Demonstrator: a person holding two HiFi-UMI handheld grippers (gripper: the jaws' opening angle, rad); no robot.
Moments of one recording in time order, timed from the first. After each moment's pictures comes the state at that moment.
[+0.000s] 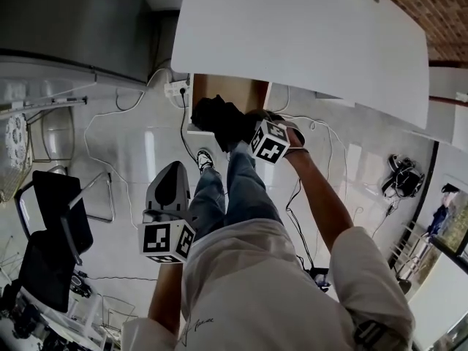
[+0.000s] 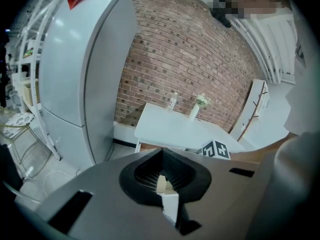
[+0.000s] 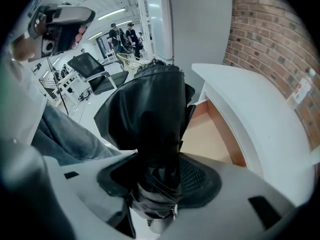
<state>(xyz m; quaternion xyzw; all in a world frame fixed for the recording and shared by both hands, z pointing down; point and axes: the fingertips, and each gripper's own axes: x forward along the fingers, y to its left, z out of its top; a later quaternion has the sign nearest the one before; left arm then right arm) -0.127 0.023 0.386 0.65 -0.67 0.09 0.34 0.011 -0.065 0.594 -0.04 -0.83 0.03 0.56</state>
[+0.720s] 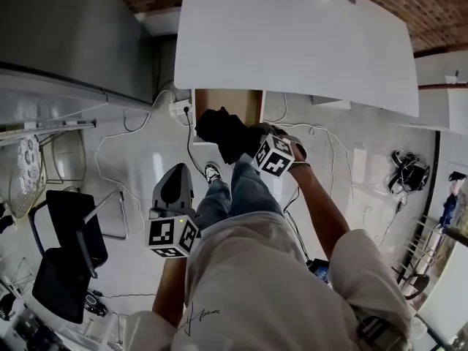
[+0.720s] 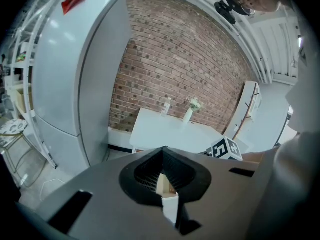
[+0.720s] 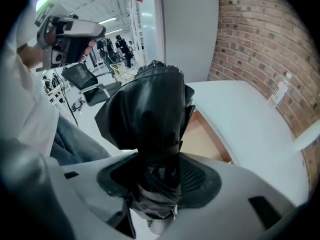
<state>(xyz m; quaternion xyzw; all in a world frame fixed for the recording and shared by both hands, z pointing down) -0.131 0.019 0.353 0.69 -0.65 0.08 0.31 0.017 -0.051 0.529 0.02 -0.85 0.05 0.53</state>
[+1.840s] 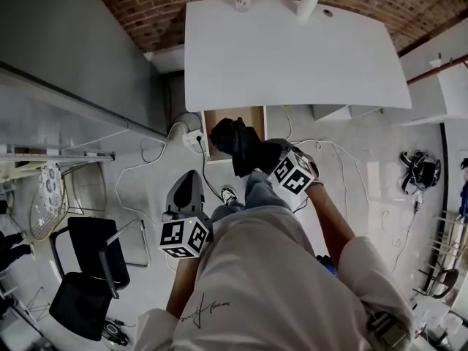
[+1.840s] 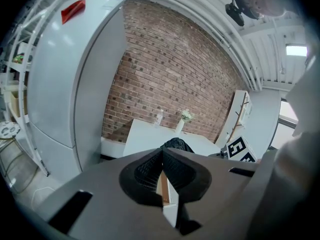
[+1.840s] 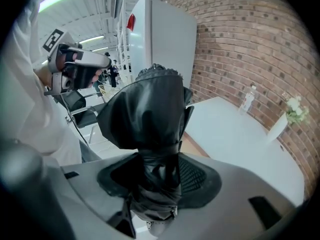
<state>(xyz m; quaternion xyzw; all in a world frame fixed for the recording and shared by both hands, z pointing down) -0.127 0.030 0.298 0.72 -0.64 0.04 0.28 0.034 -0.032 0.425 0.14 -0.88 0.07 0.45</state>
